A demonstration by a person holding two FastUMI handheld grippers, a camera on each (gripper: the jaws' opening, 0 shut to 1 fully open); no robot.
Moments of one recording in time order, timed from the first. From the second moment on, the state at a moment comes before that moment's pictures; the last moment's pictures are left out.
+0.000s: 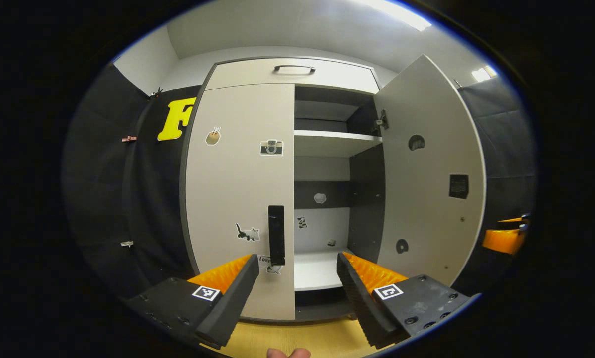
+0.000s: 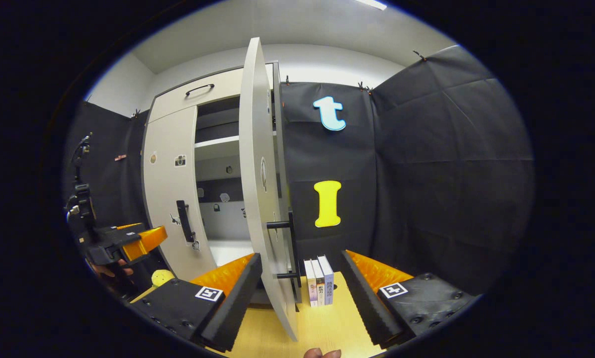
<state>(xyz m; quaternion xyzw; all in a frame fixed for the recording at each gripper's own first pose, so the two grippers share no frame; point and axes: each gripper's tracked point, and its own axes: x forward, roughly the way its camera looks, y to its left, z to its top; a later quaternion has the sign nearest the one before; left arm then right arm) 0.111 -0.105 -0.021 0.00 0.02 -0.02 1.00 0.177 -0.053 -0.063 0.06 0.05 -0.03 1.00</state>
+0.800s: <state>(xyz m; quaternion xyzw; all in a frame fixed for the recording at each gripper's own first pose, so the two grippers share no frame) 0.252 -0.072 -0.054 0.01 0.04 0.01 1.00 0.173 -0.066 -0.067 0.05 0.05 -0.05 1.00</state>
